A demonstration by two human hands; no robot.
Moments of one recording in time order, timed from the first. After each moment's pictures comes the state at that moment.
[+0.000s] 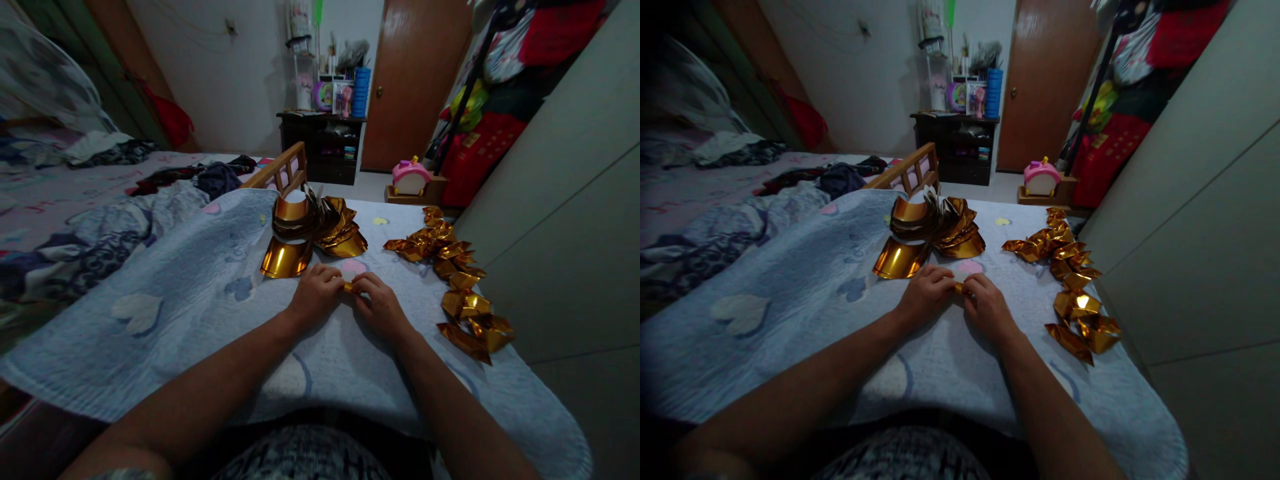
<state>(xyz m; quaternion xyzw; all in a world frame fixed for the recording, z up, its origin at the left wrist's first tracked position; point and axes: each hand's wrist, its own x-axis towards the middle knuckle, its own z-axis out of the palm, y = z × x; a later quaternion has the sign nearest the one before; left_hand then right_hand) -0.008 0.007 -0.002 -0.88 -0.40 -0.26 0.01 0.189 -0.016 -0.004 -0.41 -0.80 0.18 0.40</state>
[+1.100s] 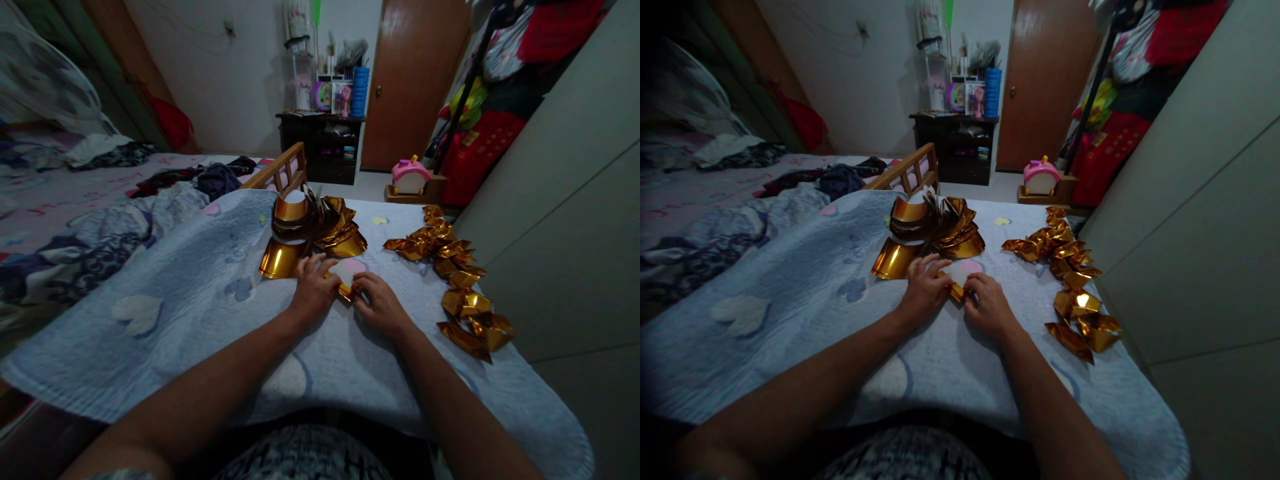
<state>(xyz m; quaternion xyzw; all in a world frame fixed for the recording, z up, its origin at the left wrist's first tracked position) -0.006 0.007 -0.006 -0.84 -0.47 -0.28 0.03 0.194 -0.012 -0.008 -0.45 -0.80 0.19 0.35</state>
